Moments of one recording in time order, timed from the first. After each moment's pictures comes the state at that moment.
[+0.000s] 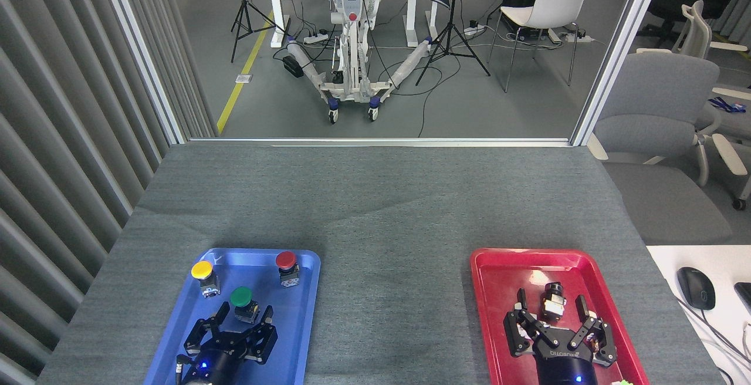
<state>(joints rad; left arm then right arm) -0.16 0.12 -0.08 -1.03 -1.35 -0.18 0.25 0.12 0.09 -0.11 -1.60 1.55 0.01 -0.10</state>
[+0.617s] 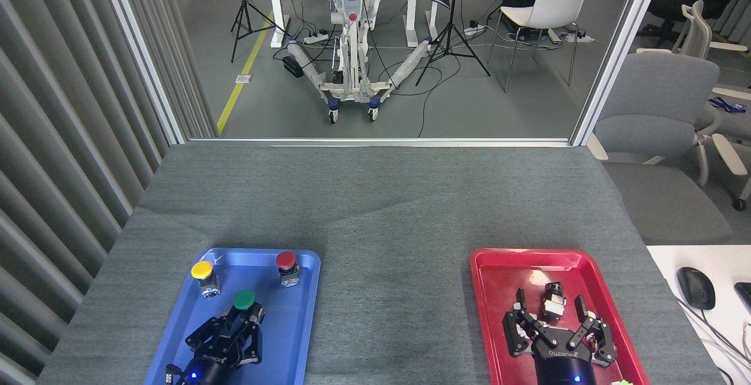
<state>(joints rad) -0.13 0.16 -0.08 -1.02 -1.35 -0.30 0.39 0.12 0.10 -0.10 -1.60 1.55 0.02 -0.09</state>
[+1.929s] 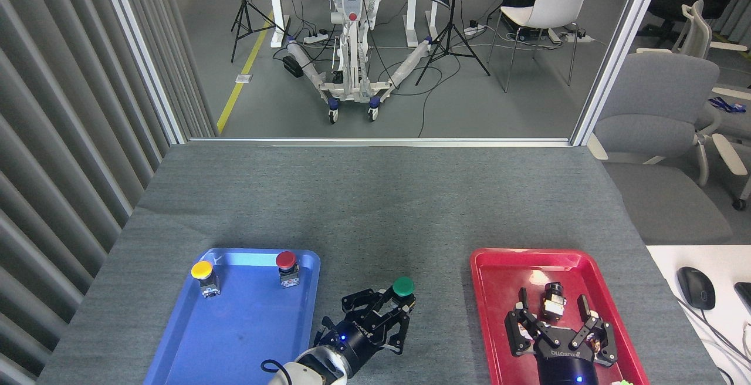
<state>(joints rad) -0.41 -0.14 -0.39 -0.76 -1.55 -0.35 0.37 0.12 0.09 -0.11 -1.60 1.56 0.02 -0.10</state>
